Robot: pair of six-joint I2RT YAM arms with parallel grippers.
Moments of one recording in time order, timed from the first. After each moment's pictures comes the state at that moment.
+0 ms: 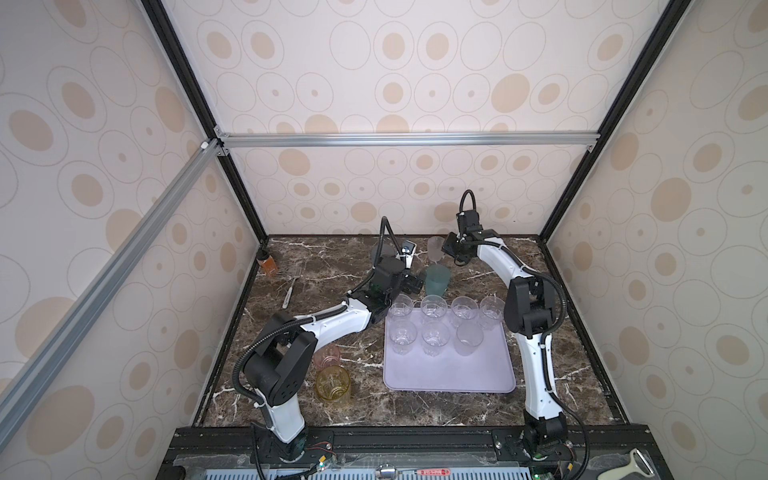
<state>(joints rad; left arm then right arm) -0.68 1.75 1.14 0.31 -0.24 0.00 0.23 2.39 2.15 -0.63 -0.09 0.70</state>
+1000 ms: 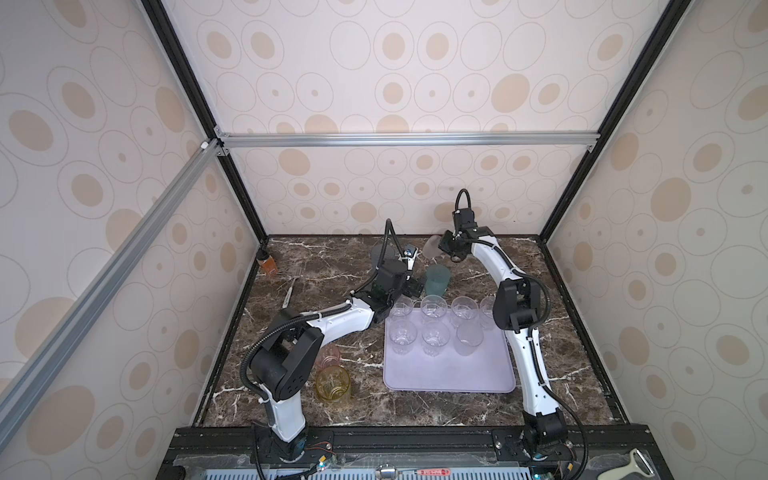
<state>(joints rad) -0.68 1.79 1.15 0.28 -0.23 0.00 0.22 2.59 2.45 -0.74 -0.10 0.68</state>
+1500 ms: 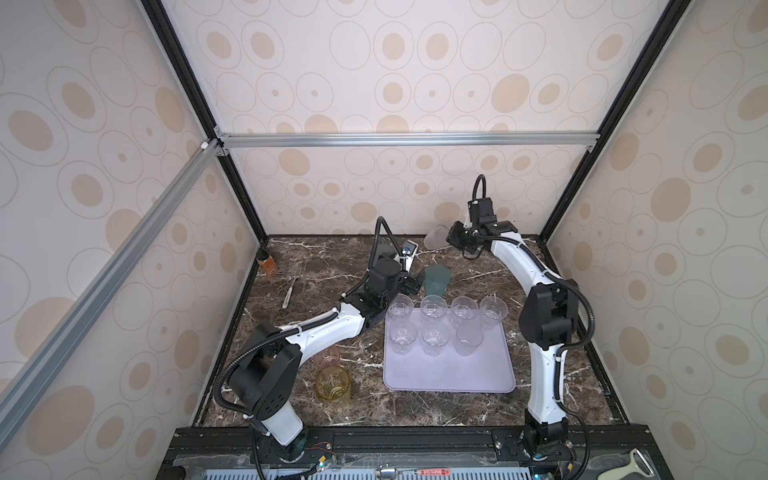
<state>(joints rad) -0.71 1.62 1.09 0.31 -0.24 0.11 0.22 2.12 2.00 -0.64 -0.23 0.67</state>
